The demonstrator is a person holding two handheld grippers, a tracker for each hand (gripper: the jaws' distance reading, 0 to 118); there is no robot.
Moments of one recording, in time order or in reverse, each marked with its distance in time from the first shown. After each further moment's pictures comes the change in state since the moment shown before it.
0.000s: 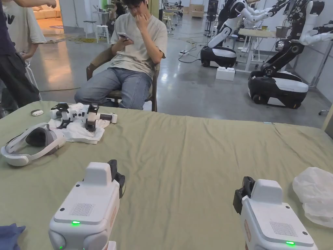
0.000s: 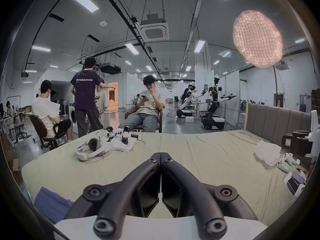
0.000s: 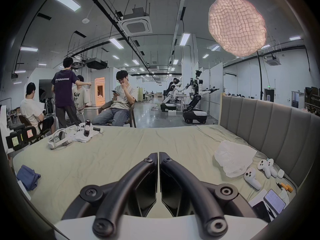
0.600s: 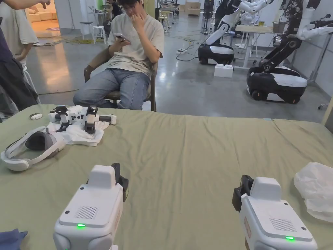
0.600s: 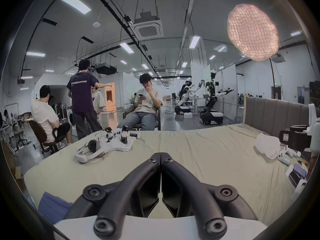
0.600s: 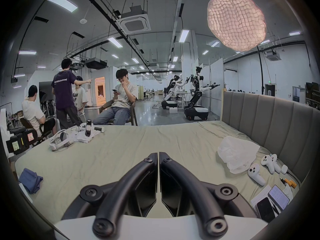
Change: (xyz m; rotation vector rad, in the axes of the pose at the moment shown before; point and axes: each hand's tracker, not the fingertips) left arm 0.003 -0.002 -0.005 -0.025 -0.012 -0.032; right arm -0.003 -0.001 -0.007 -0.018 0.009 -0.035
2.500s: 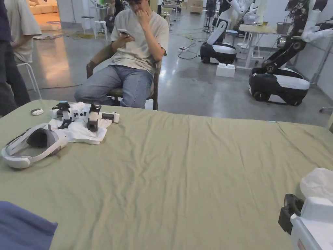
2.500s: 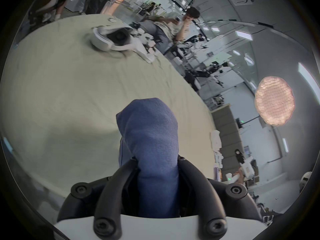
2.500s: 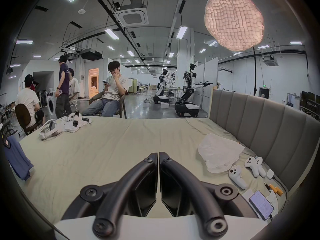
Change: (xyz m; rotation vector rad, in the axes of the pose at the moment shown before) left arm -0.392 -0.027 0.003 -0.765 -0.353 0.743; right arm 0.068 -0.004 0.008 -0.061 -0.080 0.055
